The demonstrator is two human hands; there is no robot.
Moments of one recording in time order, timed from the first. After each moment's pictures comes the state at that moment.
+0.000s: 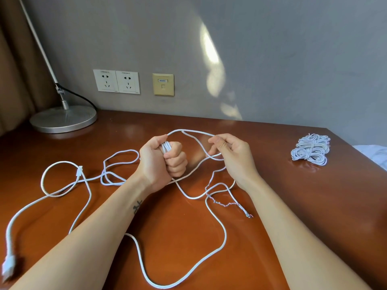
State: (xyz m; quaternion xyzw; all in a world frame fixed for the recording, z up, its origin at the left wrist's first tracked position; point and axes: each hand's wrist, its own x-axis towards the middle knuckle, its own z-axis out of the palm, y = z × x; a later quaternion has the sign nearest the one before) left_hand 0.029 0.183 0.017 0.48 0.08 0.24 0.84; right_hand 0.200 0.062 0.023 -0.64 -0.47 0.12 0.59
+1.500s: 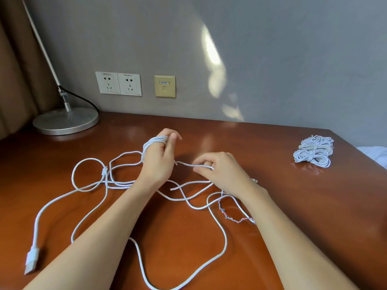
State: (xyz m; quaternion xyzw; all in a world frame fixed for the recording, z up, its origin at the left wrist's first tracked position) left_hand 0.037 0.193 0.005 0.78 0.27 0.48 0.31; right_hand 0.189 0.066 0.014 -0.73 -0.58 0.10 0.34
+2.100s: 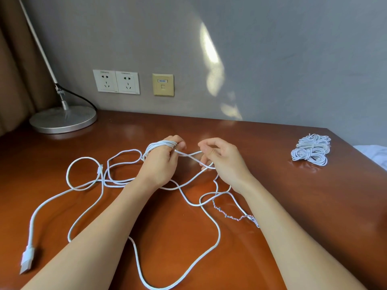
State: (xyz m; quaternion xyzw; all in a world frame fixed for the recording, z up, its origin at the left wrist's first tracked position) left_hand 0.033 0.195 0.002 0.87 0.24 0.38 0.22; right_hand 0.184 0.063 0.025 -0.69 -0.49 0.17 0.51
